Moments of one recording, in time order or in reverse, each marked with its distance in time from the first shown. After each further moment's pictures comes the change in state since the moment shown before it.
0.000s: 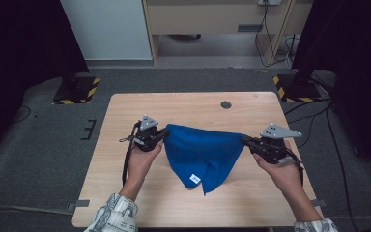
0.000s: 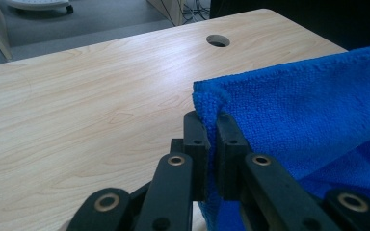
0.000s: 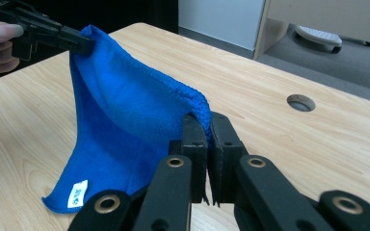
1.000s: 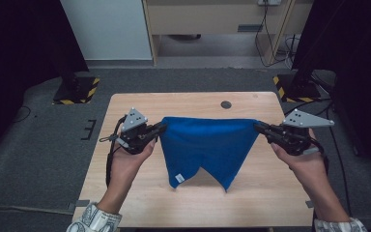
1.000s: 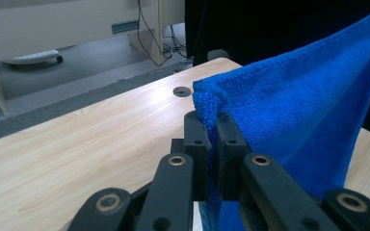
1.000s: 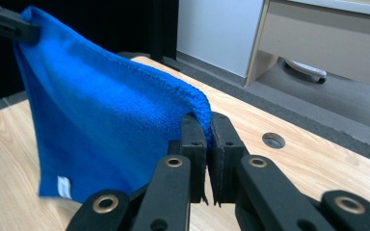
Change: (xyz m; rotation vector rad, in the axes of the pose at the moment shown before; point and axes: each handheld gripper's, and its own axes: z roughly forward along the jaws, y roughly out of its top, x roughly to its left) left arm -0.042 0.058 -0.095 -0.113 -0.059 0.100; right arm -0.007 0.054 -0.057 -0.078 -0.010 -0.052
